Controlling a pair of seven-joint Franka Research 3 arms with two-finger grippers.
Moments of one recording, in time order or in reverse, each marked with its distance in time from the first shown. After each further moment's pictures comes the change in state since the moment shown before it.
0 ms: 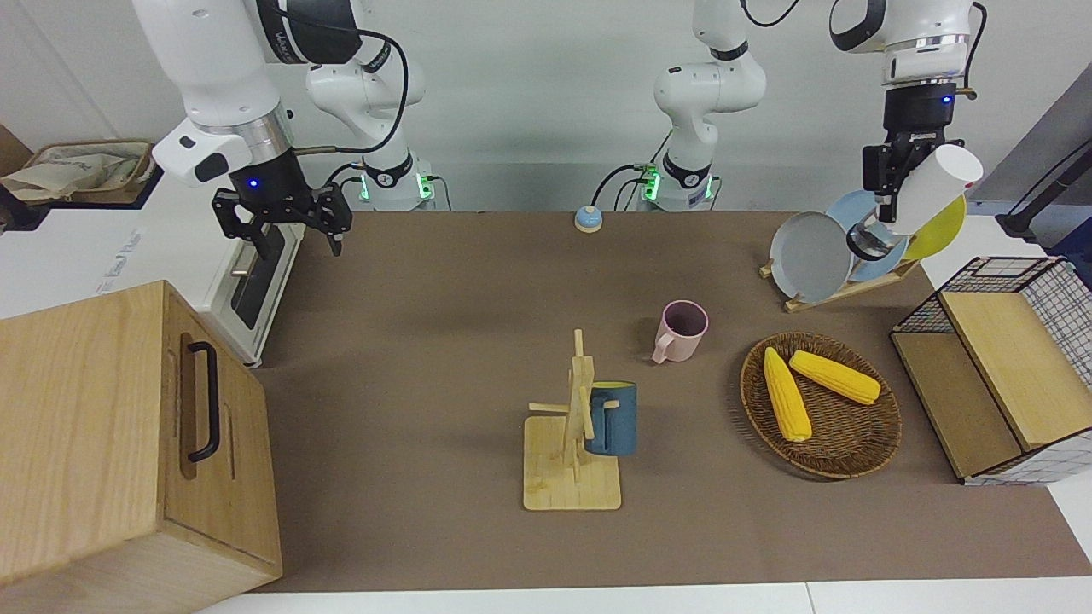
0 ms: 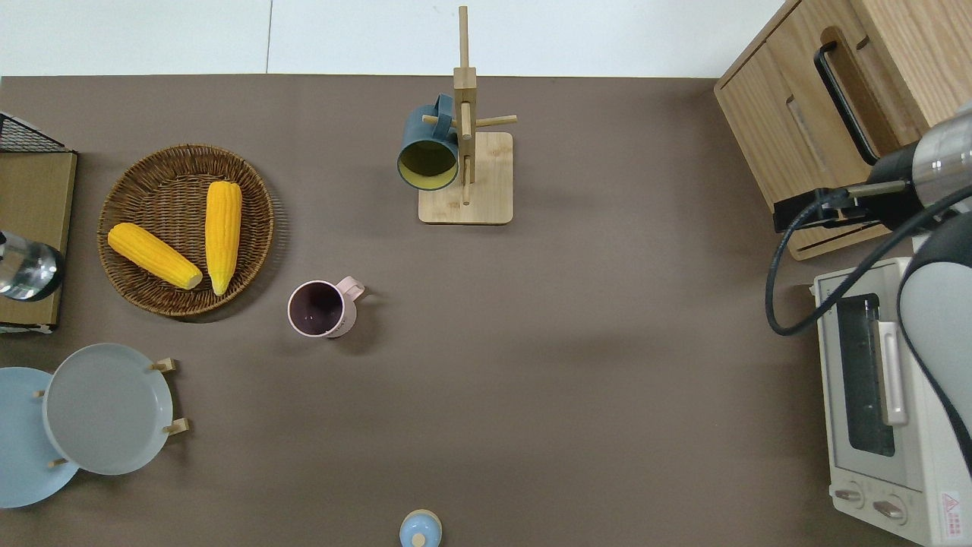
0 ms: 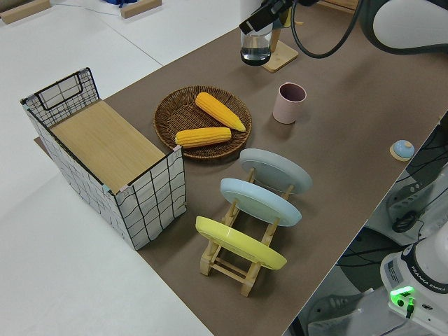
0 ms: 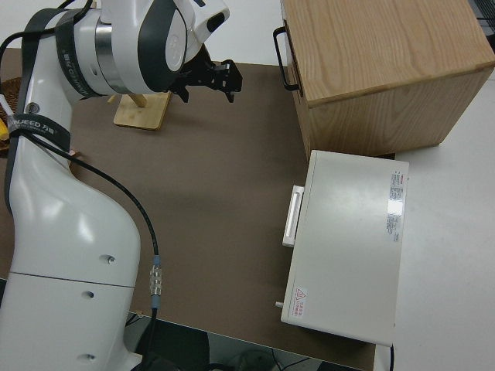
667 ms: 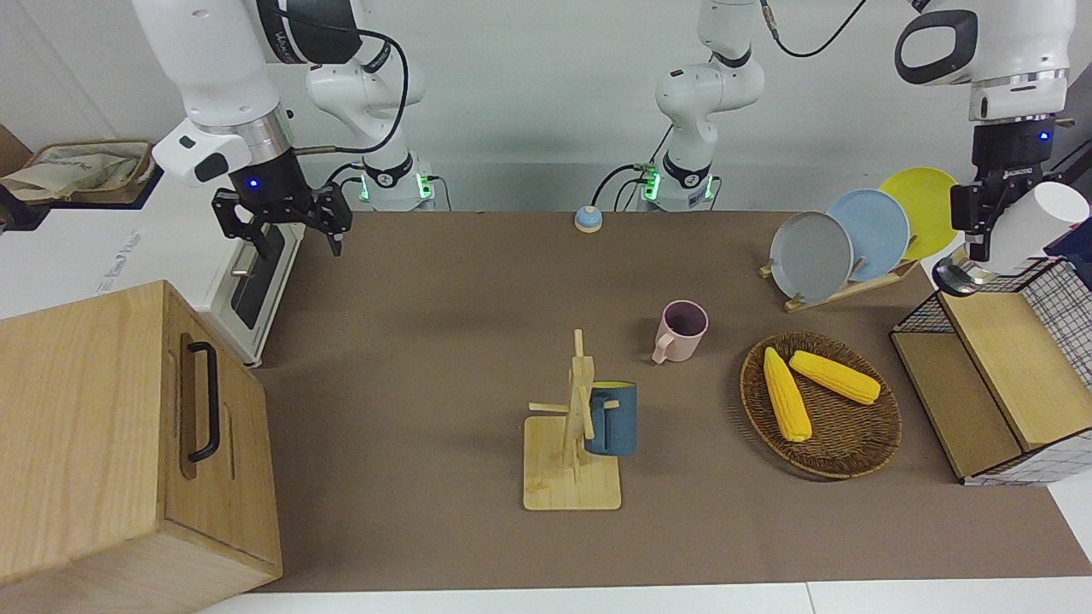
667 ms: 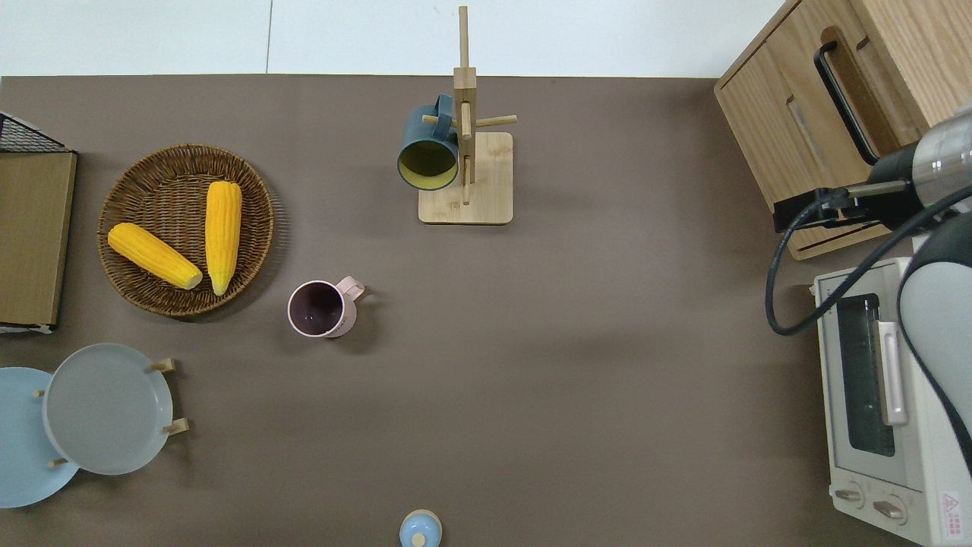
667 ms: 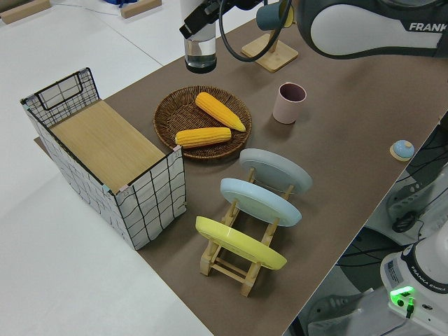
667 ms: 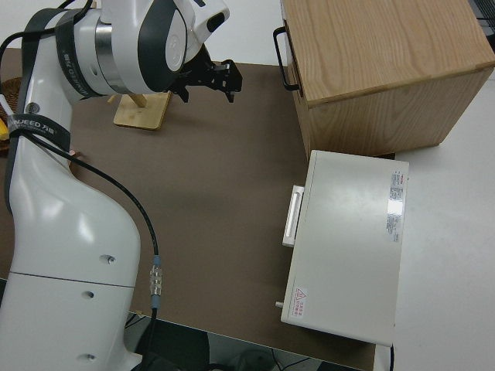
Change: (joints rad) left arm 0.139 0.272 0.013 0.241 -0.142 0.028 0.309; right arm 0.000 0.000 0.000 0.000 0.000 0.000 0.000
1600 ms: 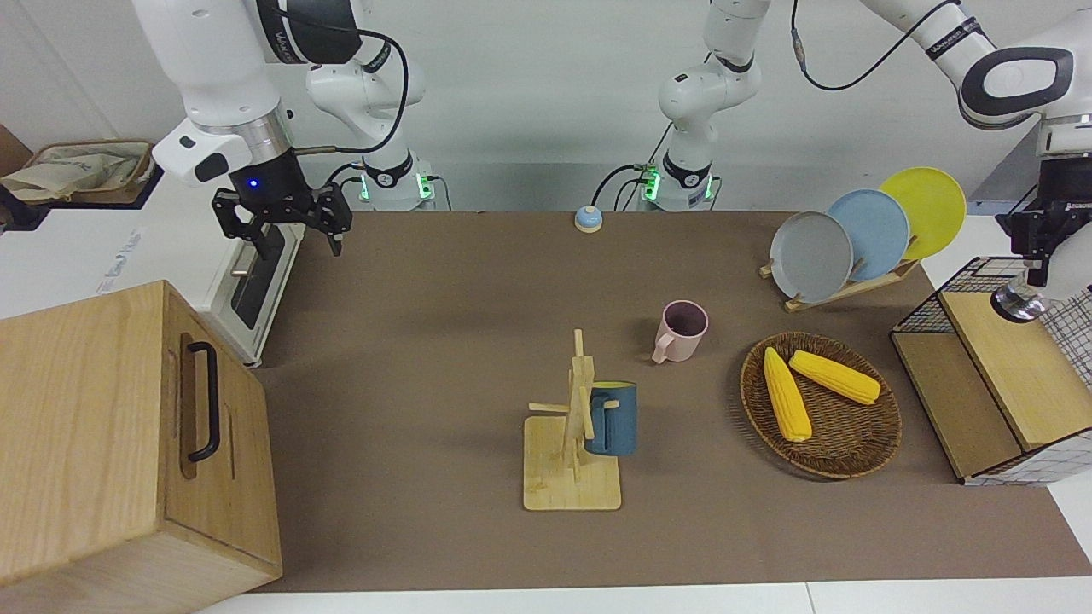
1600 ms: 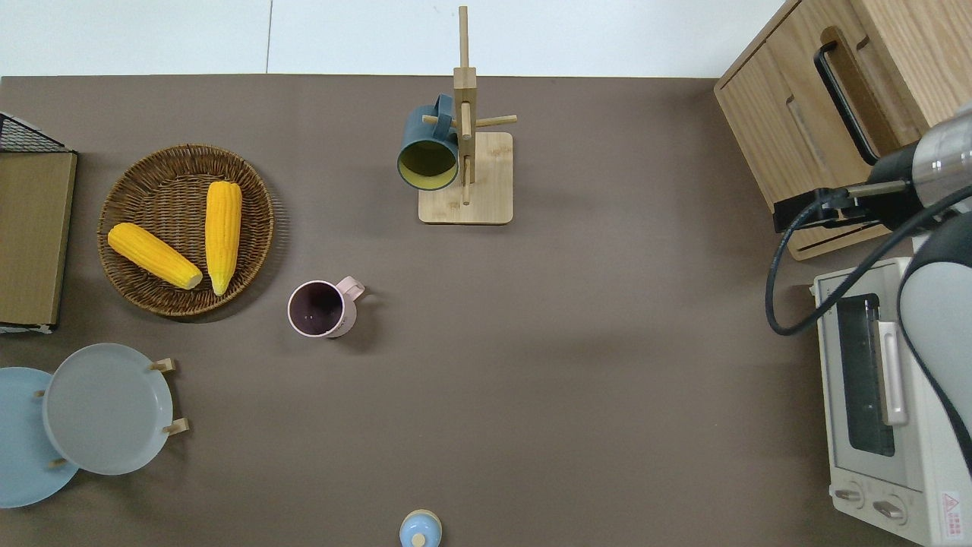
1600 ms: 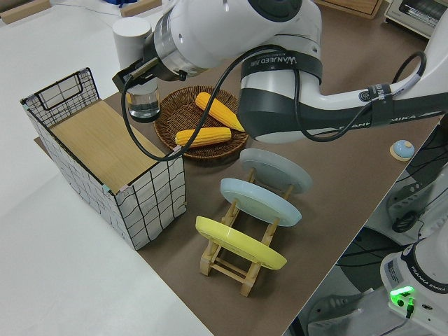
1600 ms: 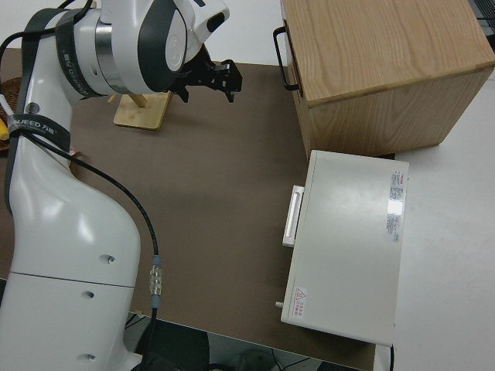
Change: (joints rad) left arm 0.202 0.177 0.006 0.089 -0.425 0.006 0.620; right arm 0.000 0.000 0.000 0.000 0.000 0.000 0.000
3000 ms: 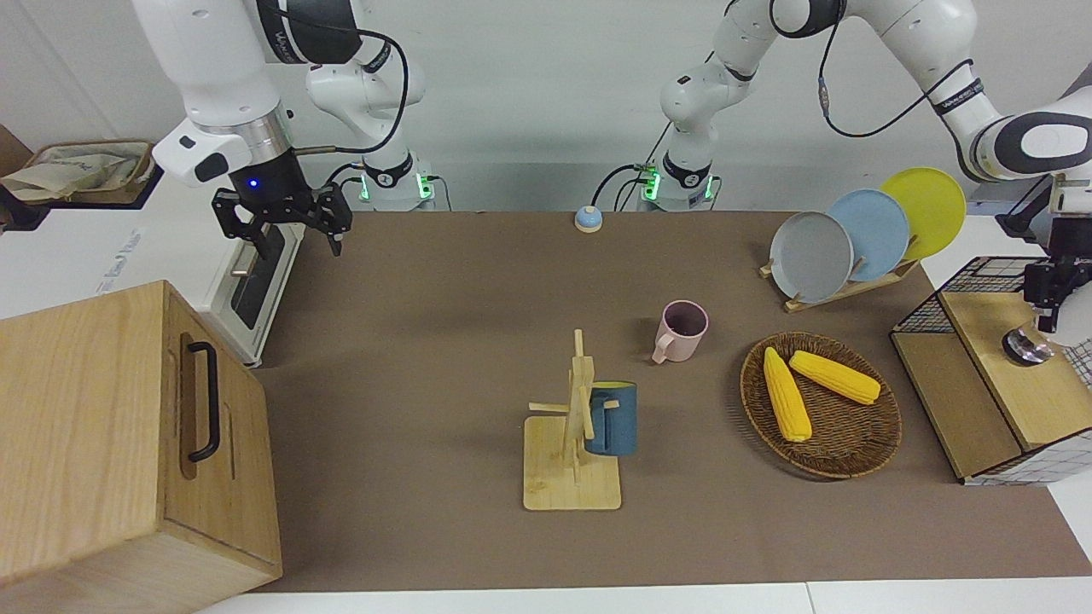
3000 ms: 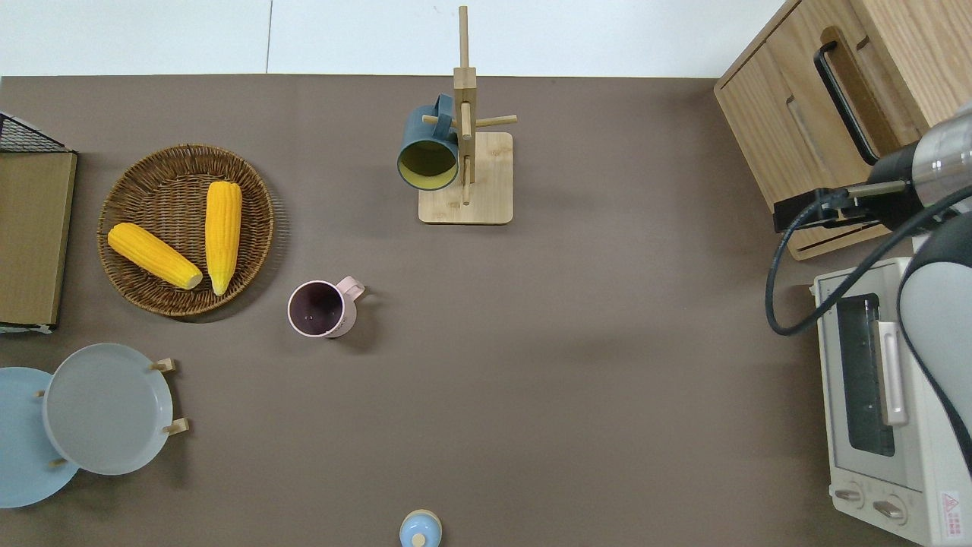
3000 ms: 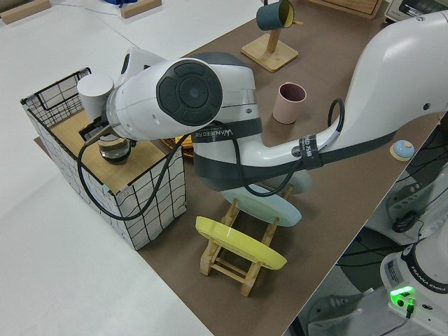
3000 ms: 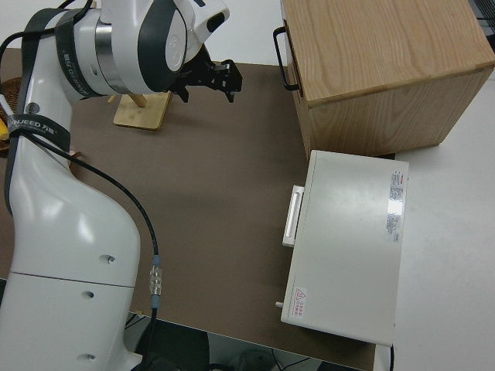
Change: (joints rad) left arm 0.090 0.236 -0.002 0.127 -0.237 0.003 0.284; right arm 0.000 0.000 0.000 0.000 0.000 0.000 0.000
